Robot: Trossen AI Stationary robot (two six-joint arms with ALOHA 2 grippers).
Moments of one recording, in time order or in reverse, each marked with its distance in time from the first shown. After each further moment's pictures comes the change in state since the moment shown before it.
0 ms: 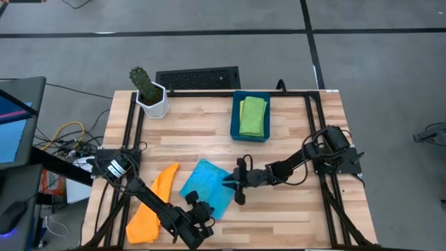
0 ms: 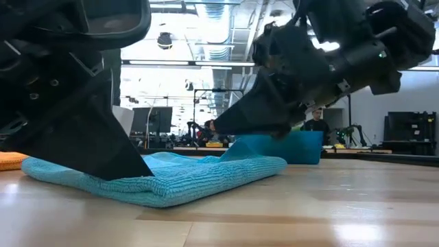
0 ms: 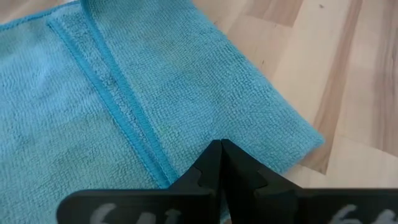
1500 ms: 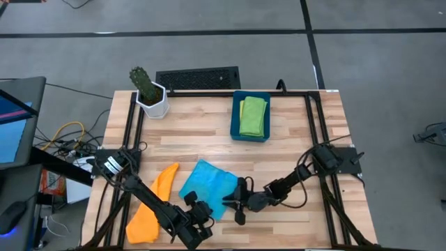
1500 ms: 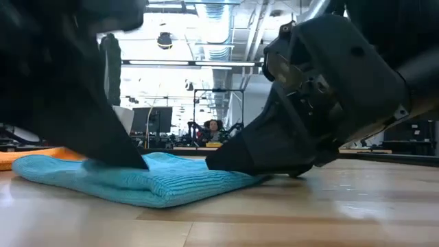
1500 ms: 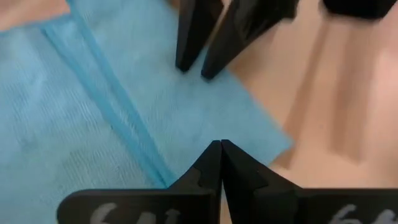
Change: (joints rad) left arm 0.007 -0.065 -0.005 0.013 0.017 -0.008; right arm 0.214 0.212 0.109 0.071 0.158 0.173
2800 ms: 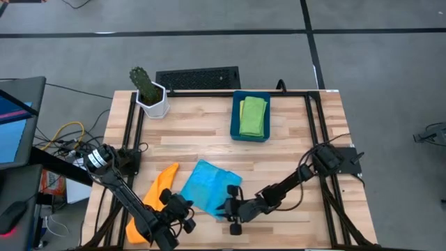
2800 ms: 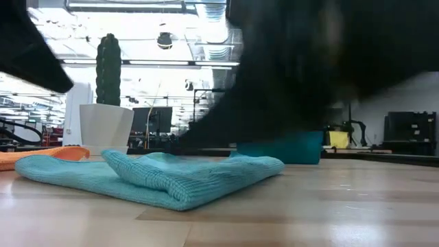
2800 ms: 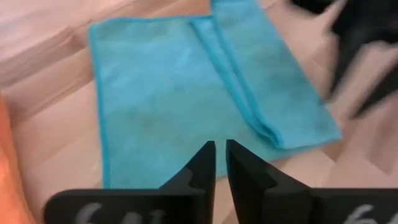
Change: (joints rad) left arm -0.148 -0.149 -0.021 -0.506 -0.139 -0.634; right arm 0.011 -0.031 0.235 -0.296 -0.074 -0.216
